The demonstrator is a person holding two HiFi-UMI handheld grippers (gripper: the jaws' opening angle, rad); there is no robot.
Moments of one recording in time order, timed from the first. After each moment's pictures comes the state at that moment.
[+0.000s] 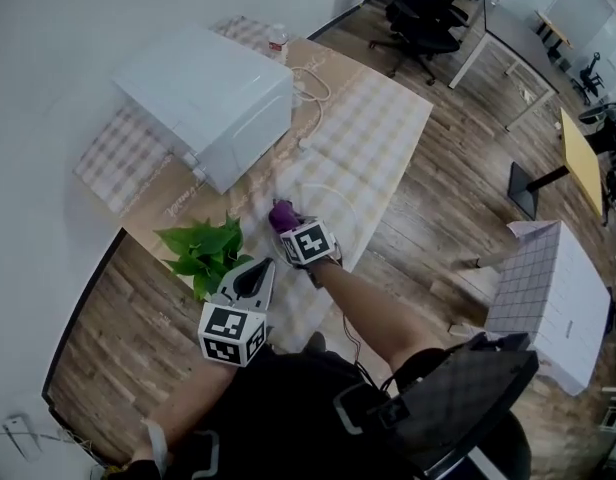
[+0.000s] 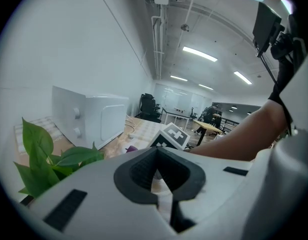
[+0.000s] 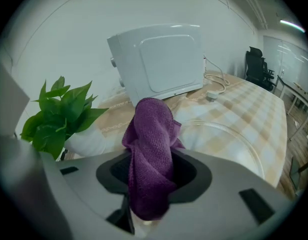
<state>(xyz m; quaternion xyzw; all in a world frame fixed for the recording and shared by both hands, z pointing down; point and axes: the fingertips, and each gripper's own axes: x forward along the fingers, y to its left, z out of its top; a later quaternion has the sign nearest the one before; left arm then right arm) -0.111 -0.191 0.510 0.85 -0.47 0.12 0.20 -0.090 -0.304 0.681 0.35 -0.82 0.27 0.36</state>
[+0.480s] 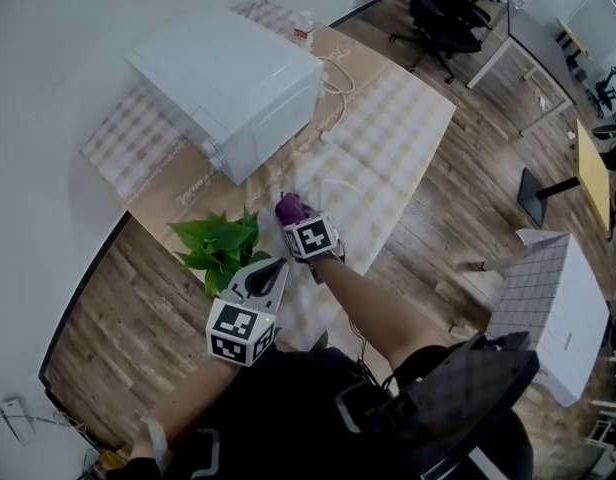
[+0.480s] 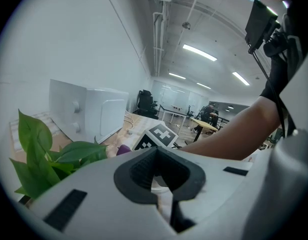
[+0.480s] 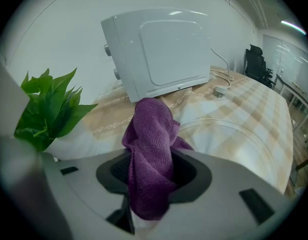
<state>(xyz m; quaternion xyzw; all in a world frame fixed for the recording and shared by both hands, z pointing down) -0.122 -0.192 0.521 0.86 -0.45 0.13 0.22 -0.118 -0.314 0.702 0.36 -0.81 0.27 0.38</state>
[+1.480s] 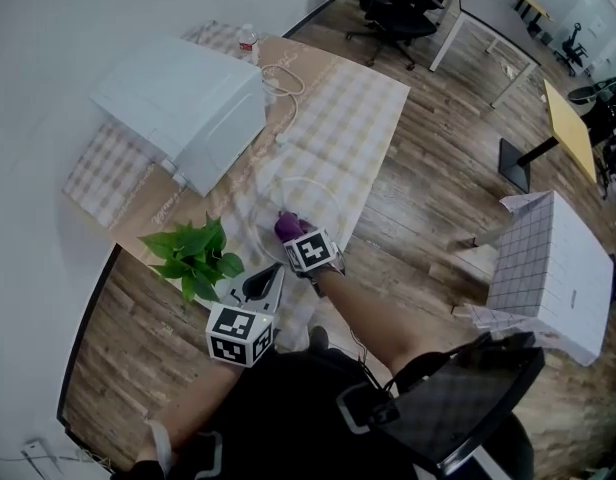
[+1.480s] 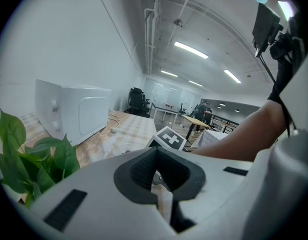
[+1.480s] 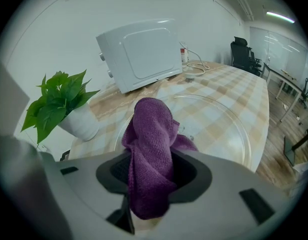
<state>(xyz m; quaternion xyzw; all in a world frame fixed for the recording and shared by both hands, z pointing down) -0.058 -0.169 0.517 0.88 -0.41 0.14 0.21 -0.032 -0.263 0.705 0.39 -0.78 0.31 0.37</state>
